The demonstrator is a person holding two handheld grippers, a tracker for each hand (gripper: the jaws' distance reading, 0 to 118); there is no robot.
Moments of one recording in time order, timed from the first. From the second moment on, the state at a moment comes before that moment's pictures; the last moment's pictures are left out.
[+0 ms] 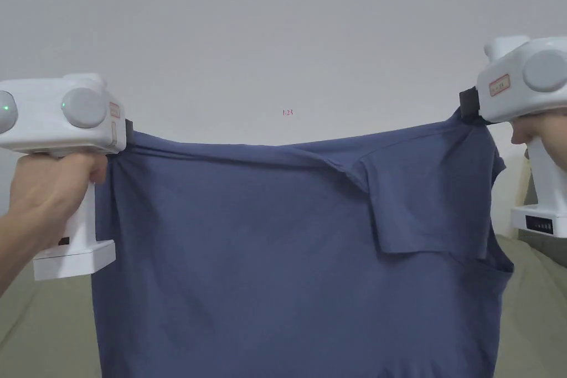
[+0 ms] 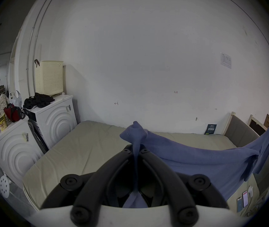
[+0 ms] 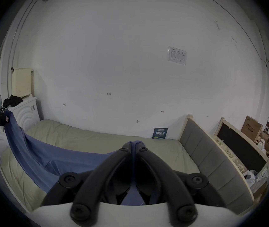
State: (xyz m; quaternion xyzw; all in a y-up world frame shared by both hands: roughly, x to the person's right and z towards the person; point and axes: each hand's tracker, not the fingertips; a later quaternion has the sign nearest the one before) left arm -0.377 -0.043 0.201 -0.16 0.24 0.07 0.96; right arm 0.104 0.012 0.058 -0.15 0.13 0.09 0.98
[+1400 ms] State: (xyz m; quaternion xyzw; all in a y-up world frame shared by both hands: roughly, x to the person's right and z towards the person) left arm -0.344 -0.368 0.300 -0.36 0.18 0.07 0.91; right arm 0.182 -0.354 0.190 -0.40 0.17 0.04 0.90
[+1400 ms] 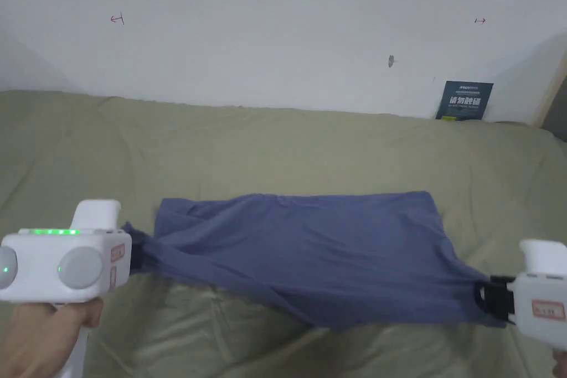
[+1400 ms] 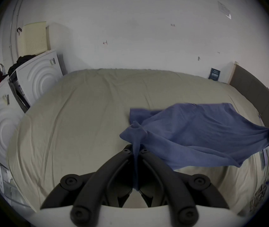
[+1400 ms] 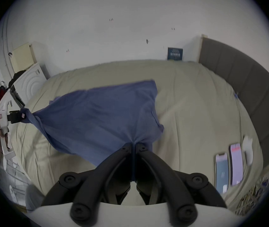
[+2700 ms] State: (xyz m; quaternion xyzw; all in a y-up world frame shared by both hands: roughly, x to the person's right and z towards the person) left arm -0.335 -0.414 0.493 -0.43 0.18 0.14 0.87; right arm 0.238 -0.396 0.318 -0.46 0.14 0.05 0.87
